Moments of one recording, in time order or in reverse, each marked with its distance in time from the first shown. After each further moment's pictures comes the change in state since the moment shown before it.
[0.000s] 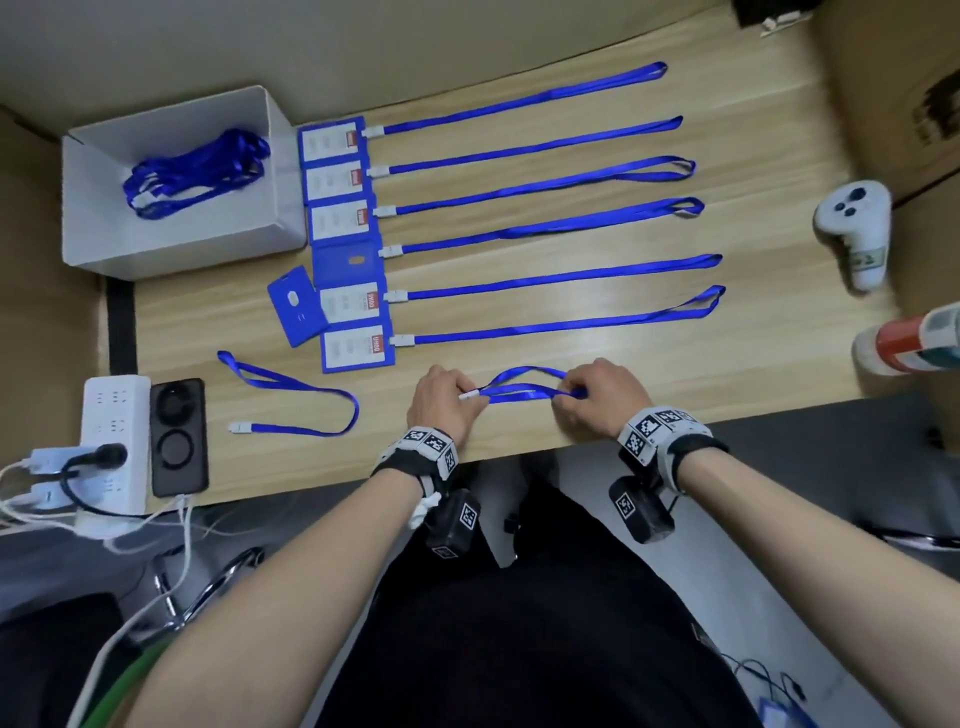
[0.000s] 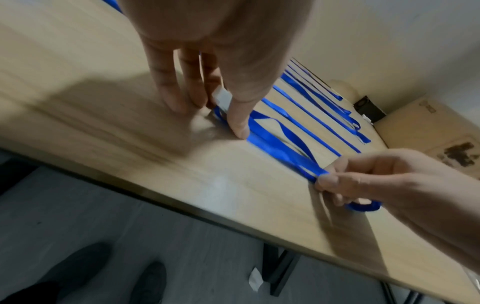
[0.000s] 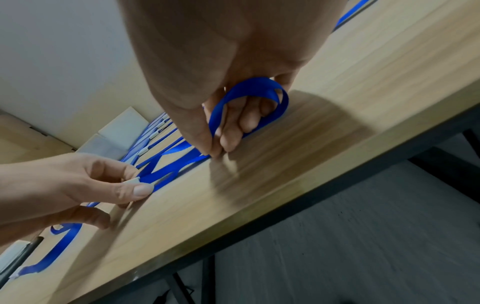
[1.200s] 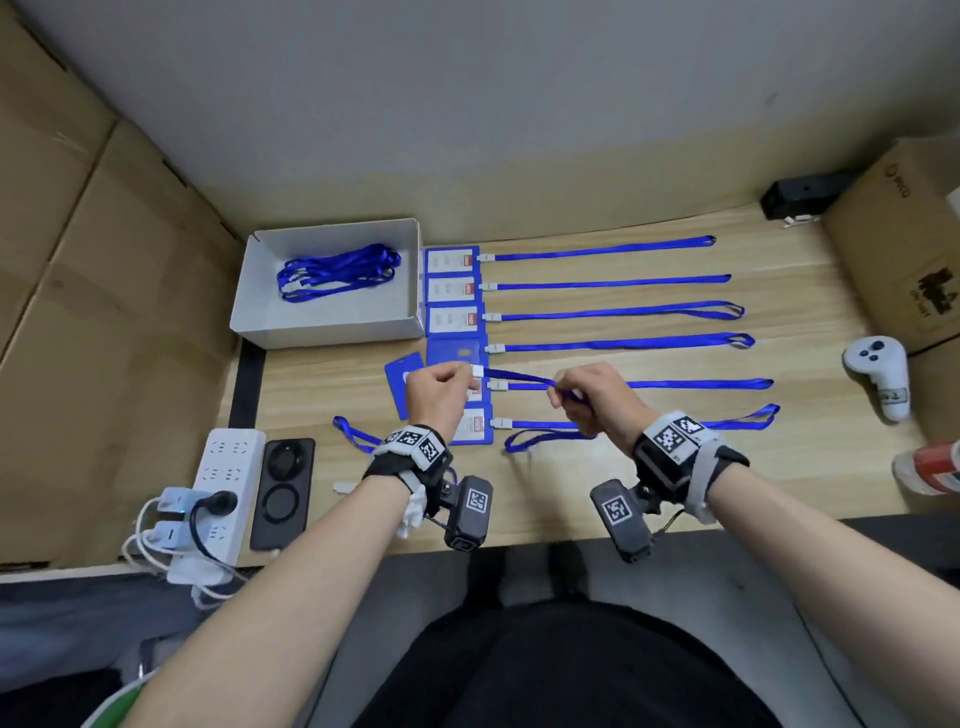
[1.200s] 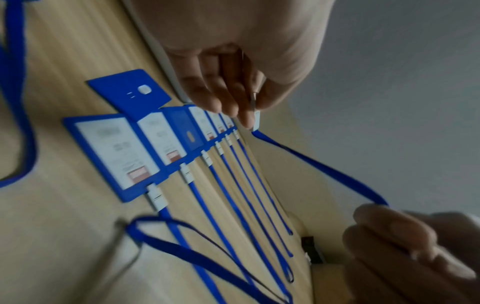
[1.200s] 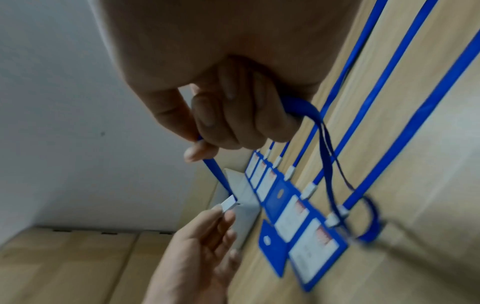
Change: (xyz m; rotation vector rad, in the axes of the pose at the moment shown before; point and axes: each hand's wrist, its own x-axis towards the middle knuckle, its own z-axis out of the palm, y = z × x) left_hand 0.022 -0.031 -0.178 -0.806 0.287 -0.049; right_hand -0.018 -0.214 -0.074 0.868 0.007 -0.146
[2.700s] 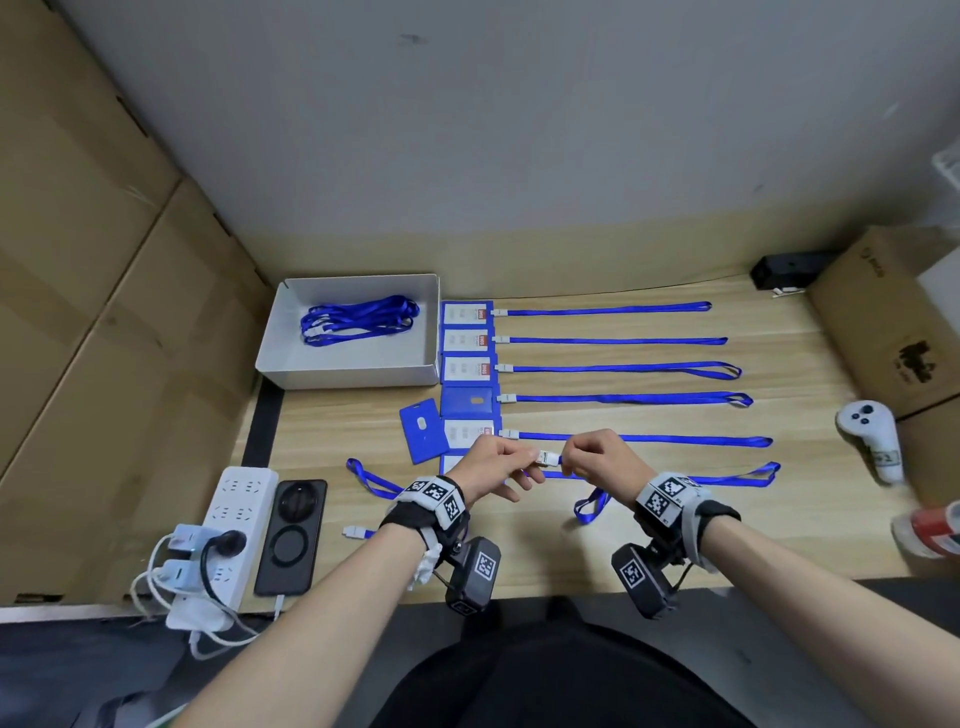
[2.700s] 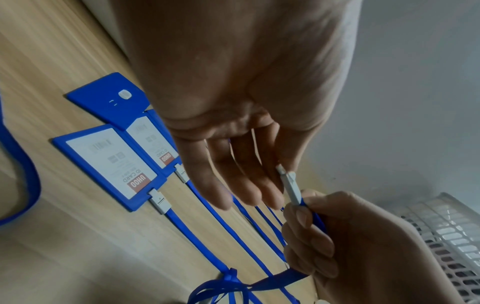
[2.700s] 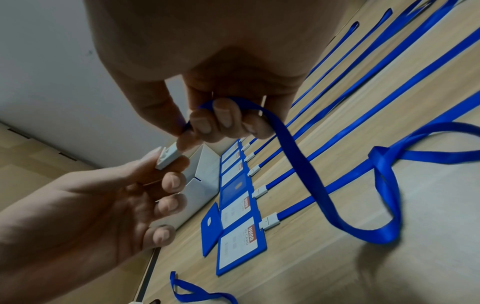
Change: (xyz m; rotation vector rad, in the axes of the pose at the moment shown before) left_hand -0.022 0.005 -0.005 0.032 -0.747 -0.038; right_hand 0.006 0.017 0.008 -0.331 0.020 -0.036
